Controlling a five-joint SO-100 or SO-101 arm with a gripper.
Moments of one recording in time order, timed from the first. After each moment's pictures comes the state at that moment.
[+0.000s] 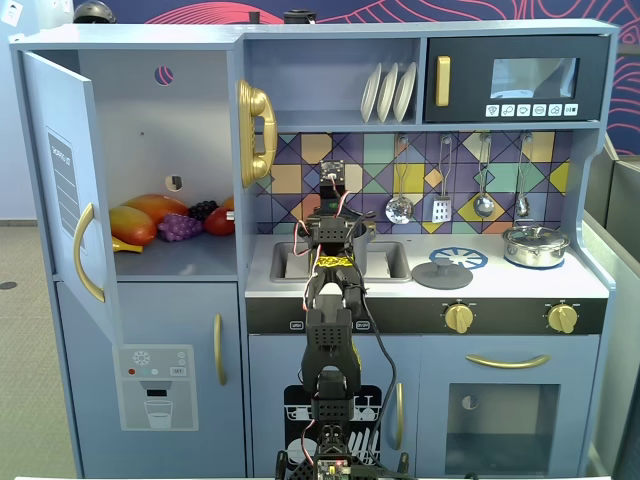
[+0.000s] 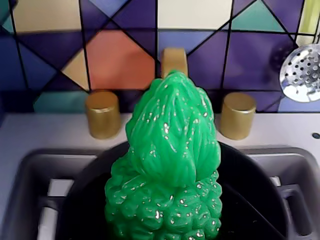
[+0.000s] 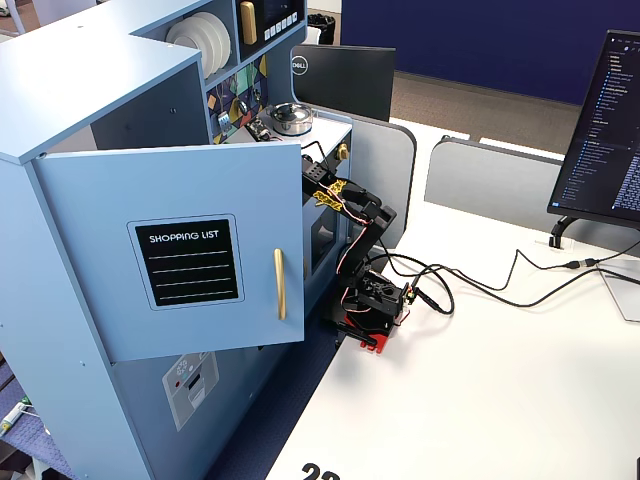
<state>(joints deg) 1.4 114.8 92.5 28.4 -94.8</state>
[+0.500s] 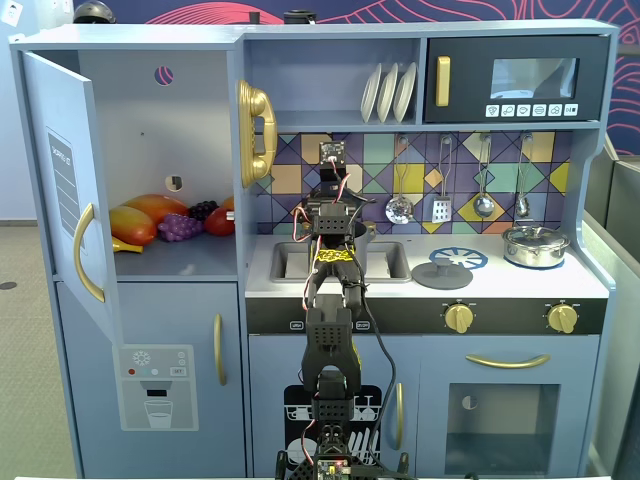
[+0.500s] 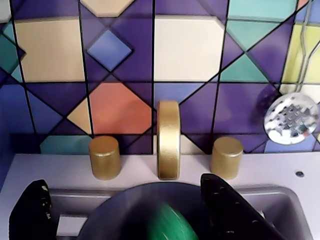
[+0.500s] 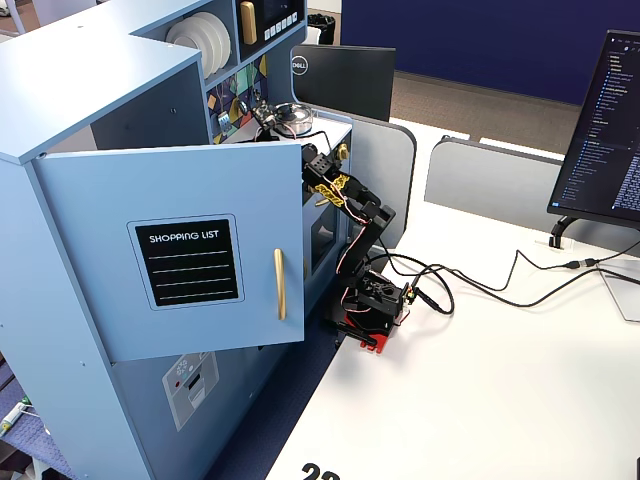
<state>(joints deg) 1.5 116.4 81.4 37.4 -94.6</state>
